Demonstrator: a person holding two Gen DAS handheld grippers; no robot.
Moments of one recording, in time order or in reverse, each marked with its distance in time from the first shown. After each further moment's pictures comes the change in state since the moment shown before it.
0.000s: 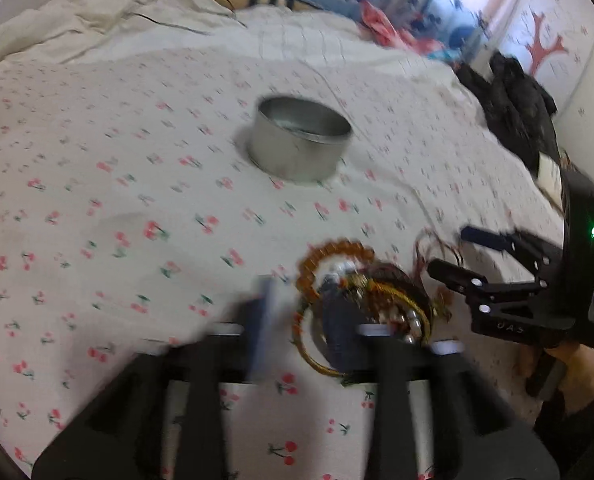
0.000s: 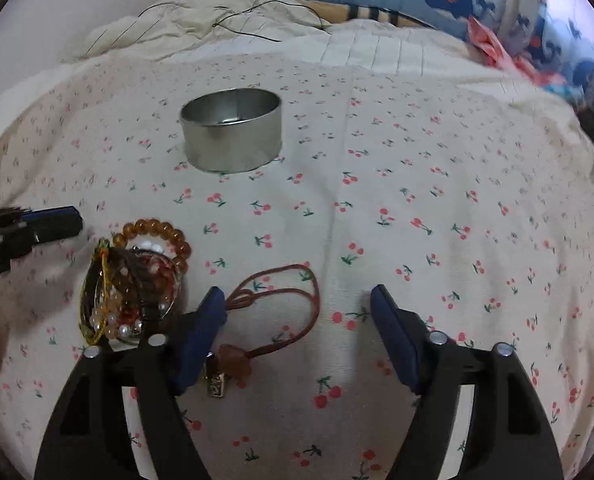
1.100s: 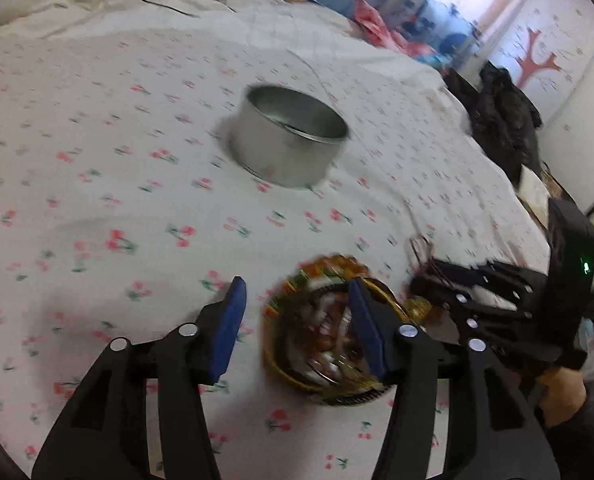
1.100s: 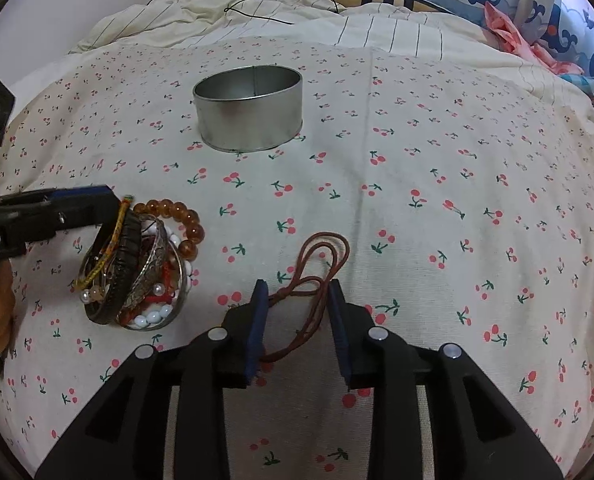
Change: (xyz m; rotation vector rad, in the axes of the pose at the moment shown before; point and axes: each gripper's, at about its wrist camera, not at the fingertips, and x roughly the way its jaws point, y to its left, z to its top) left arm 0.028 0.015 0.012 -0.041 0.033 -0.148; right arm 0.012 -0.003 -0.002 0.043 0.041 0.062
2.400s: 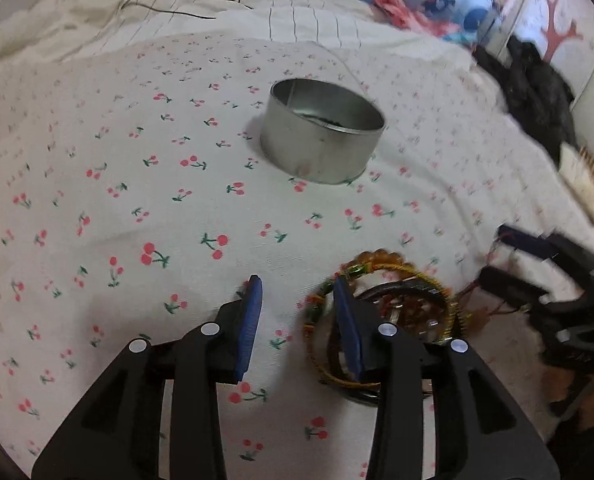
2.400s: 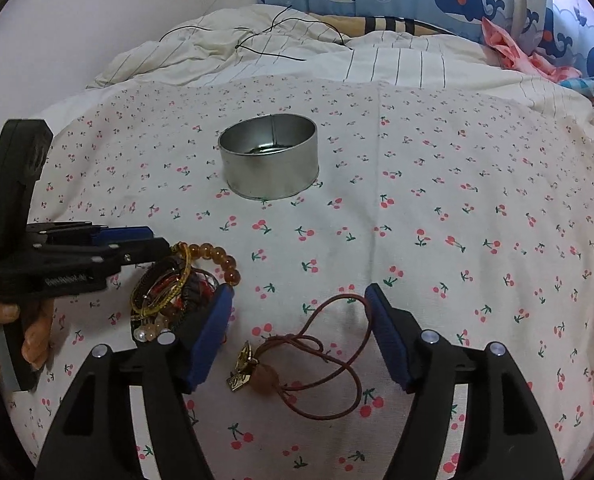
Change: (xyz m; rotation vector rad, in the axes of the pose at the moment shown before) left arm 0.009 -0.005 0.006 0.061 0.022 0.236; right arm -0.028 -0.001 0.008 0.038 -0.116 0.069
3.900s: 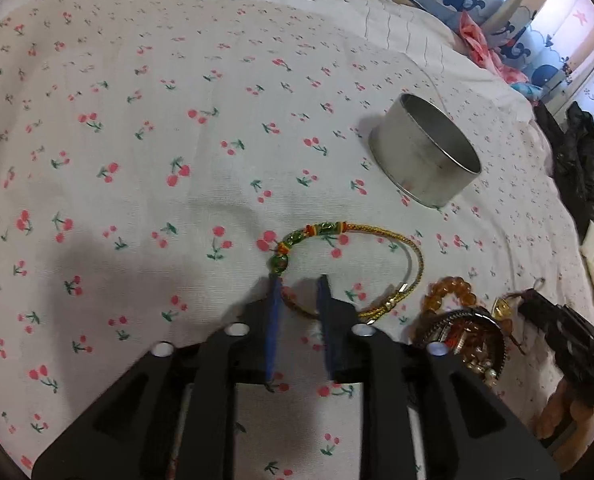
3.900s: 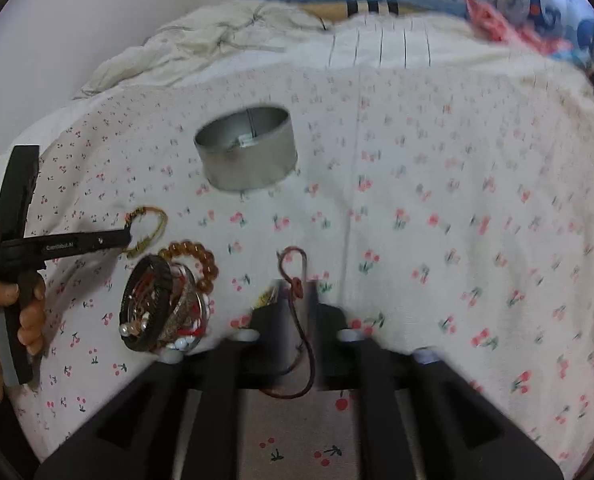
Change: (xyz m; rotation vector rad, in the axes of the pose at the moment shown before) left arm -0.005 0.066 -0.005 -0.293 0.023 0.061; right arm 0.009 -0.021 -0.003 0.092 0.050 -0.008
